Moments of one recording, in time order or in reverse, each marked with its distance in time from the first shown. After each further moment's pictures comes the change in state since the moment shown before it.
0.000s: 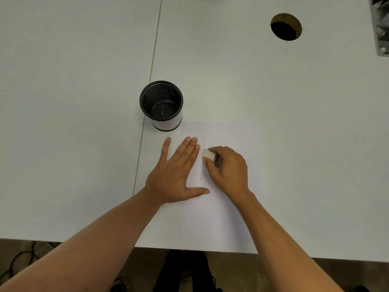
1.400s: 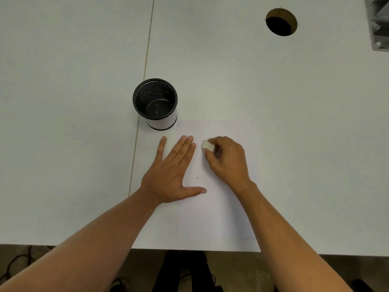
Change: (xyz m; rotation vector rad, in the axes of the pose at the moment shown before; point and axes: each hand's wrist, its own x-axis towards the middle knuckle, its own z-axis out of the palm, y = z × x) left_hand 0.001 0.001 -0.003 0.000 -0.041 -0.018; right_hand 0.018 0.002 -0.013 0.040 -0.020 -0.030
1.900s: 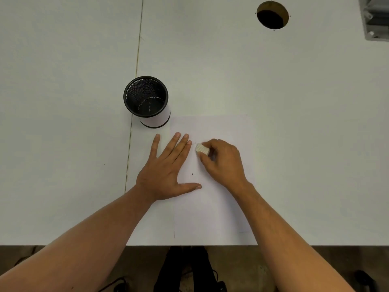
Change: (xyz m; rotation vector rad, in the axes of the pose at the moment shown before) left_hand -0.001 -0.001 -0.001 0.004 0.023 0.028; right_hand -0.014 0.004 -0.001 0.026 -0.050 0.000
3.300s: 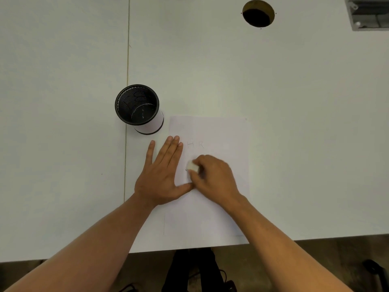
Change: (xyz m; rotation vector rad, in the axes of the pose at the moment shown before) left_hand 0.000 0.003 0.000 -0.038 0.050 -0.040; right_hand -0.030 -0.009 0.013 -0.032 -0.021 -0.006
